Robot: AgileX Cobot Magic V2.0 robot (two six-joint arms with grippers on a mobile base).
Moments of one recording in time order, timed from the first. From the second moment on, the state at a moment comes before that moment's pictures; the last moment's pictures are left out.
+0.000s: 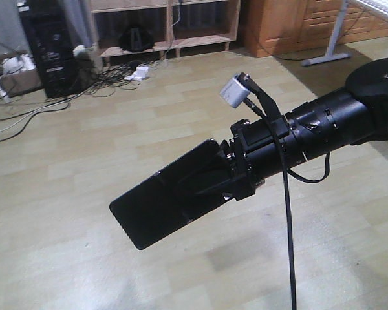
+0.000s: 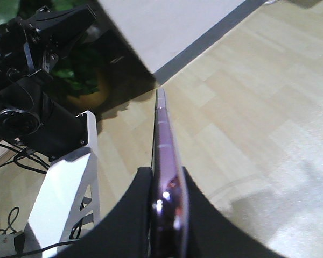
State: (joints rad) left arm 0.04 -0.01 0.03 -0.03 0.18 0.15; right arm 0.31 1.59 -1.21 1.10 1.21 -1.15
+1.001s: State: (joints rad) left arm 0.04 -0.01 0.03 -0.03 0.18 0.15; right arm 0.31 1.59 -1.21 1.10 1.21 -1.15
